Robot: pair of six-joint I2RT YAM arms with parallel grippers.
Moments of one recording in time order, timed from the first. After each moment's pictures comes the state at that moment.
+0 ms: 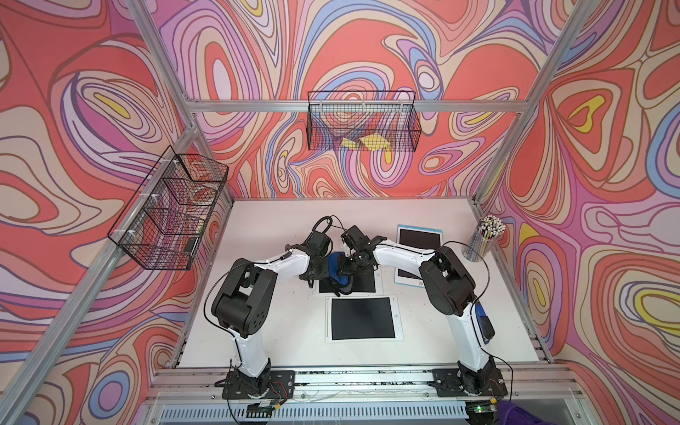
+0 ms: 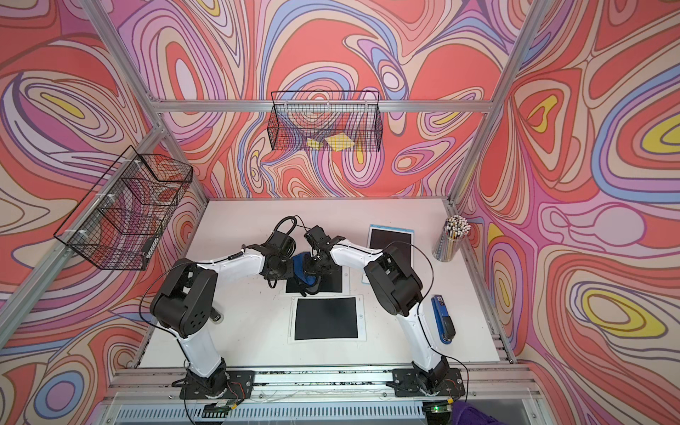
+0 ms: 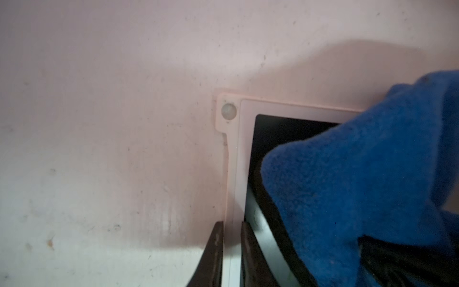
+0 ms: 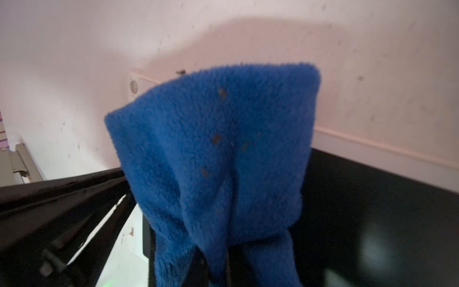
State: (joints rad) left arm -0.44 1.82 1.09 -0.52 -0.10 -0.52; right arm 0.68 2.19 1.58 -0.50 -0.31 0.60
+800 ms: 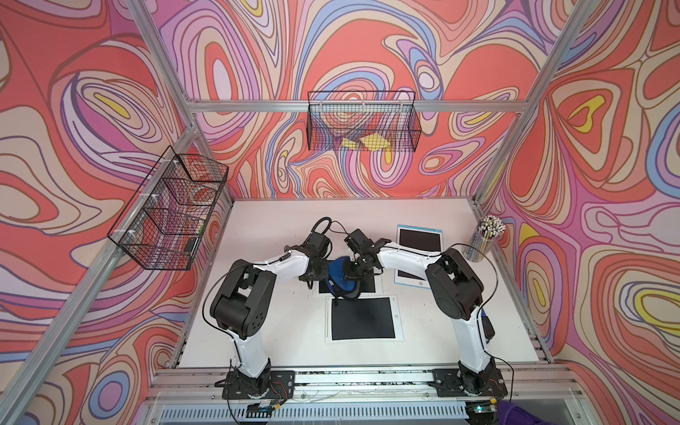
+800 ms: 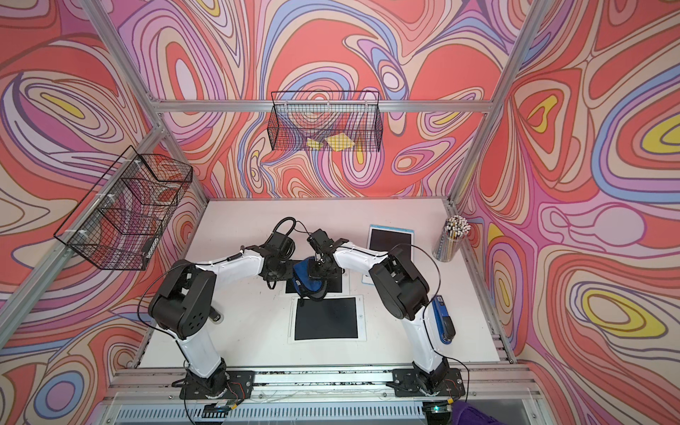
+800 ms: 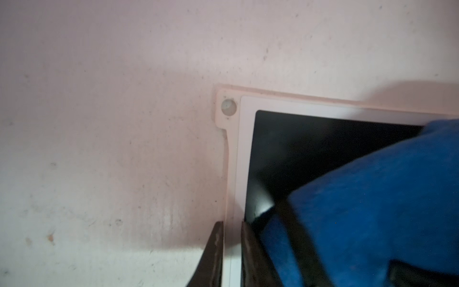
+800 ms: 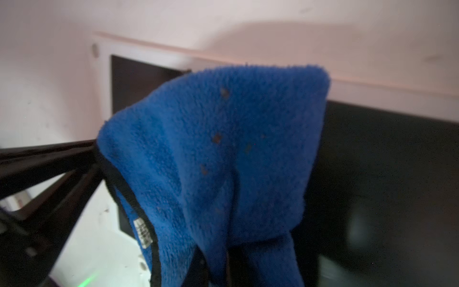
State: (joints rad) left arm -0.44 1.80 1.07 -0.51 -0.09 -0.52; right arm 0.72 2.14 1.53 -0.53 -0.30 0.63
